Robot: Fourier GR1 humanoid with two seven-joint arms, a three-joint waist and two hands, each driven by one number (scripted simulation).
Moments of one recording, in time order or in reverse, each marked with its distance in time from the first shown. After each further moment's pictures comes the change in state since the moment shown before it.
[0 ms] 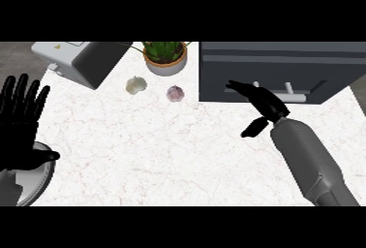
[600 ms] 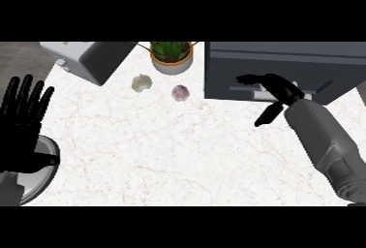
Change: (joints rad) left arm 0.003 -0.019 0.009 -0.006 -0.020 -0.049 0.010; right arm -0.235 -0.089 -0.092 0.371 -0.006 0.042 -0.191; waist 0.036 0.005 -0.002
